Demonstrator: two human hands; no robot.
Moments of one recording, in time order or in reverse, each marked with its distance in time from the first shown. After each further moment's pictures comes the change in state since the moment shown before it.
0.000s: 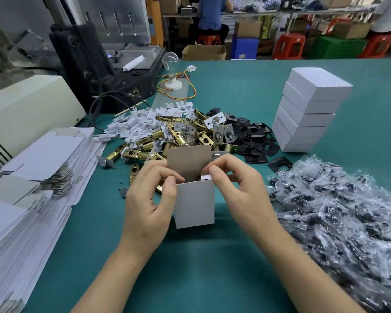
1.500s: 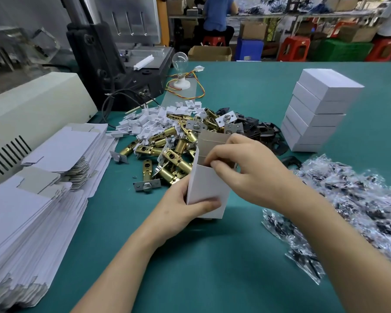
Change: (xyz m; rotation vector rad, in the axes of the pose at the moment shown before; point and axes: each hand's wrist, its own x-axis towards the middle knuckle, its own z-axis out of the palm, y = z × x) left_hand -0.006 -0.015 0.003 -0.500 -0.522 -0.650; right_hand 0.032 -0.040 -0.015 -0.593 -0.324 -0.184
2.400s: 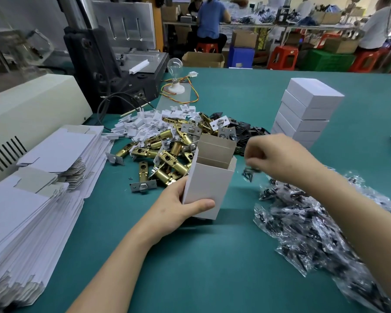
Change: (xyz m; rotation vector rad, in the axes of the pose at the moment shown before) left_hand -0.003 0.002 -0.003 0.054 -0.024 0.044; right_hand 0.004 0.060 -0.040 -0.388 -0.152 0.272
